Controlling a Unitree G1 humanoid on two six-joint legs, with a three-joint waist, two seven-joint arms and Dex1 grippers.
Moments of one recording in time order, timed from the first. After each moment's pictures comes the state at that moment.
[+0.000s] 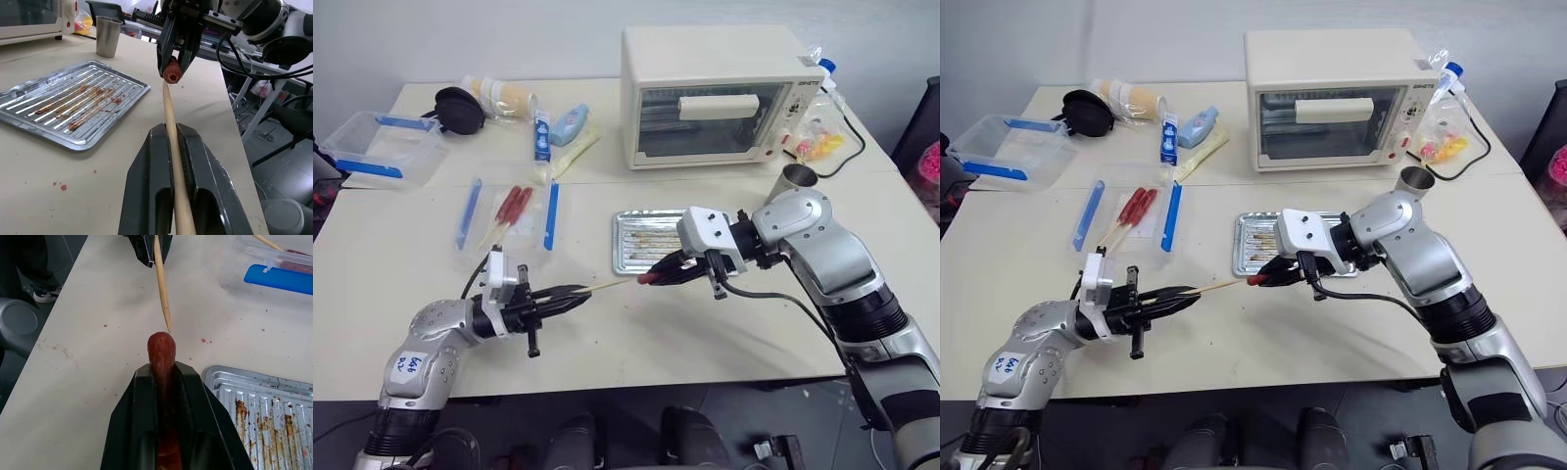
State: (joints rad) left arm -0.14 0.57 0.11 -0.18 -0.63 0.30 -1.10; right arm -0.82 -0.66 0.33 -0.08 0.23 0.41 1.42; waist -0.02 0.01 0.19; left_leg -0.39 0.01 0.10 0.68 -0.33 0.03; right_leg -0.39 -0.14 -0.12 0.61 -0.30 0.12
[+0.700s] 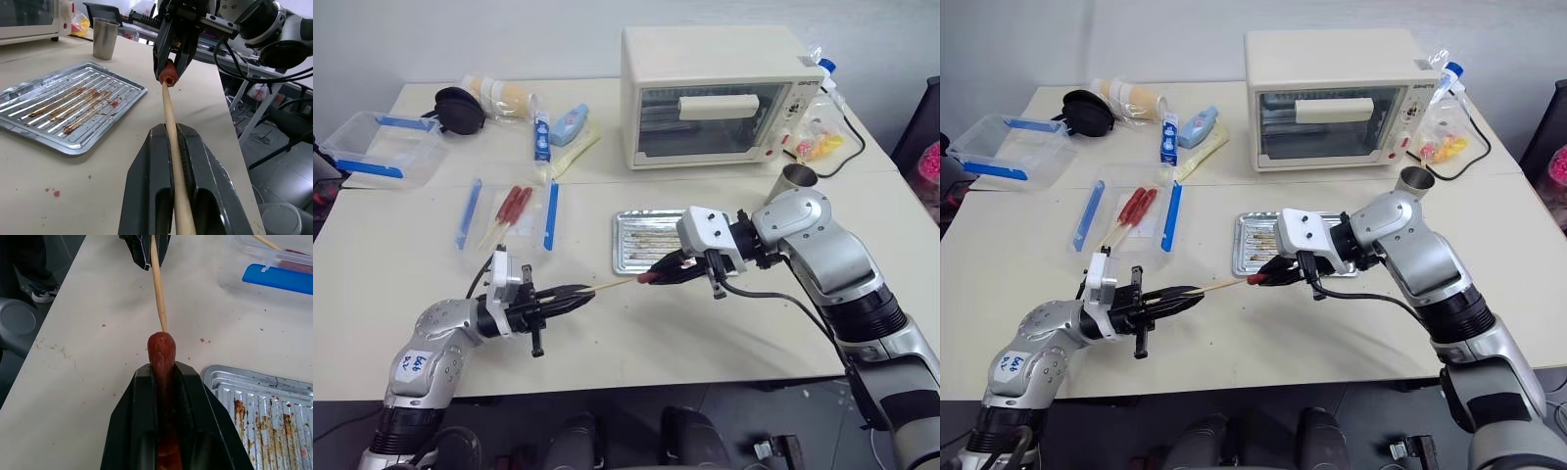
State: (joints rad) left arm -0.15 0.55 0.10 -0.18 -0.63 0.31 -1.10; right arm -0.82 -0.65 0.33 -0.07 0.22 0.41 1.42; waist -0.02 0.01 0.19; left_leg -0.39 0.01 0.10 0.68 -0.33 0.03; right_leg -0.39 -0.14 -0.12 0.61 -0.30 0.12
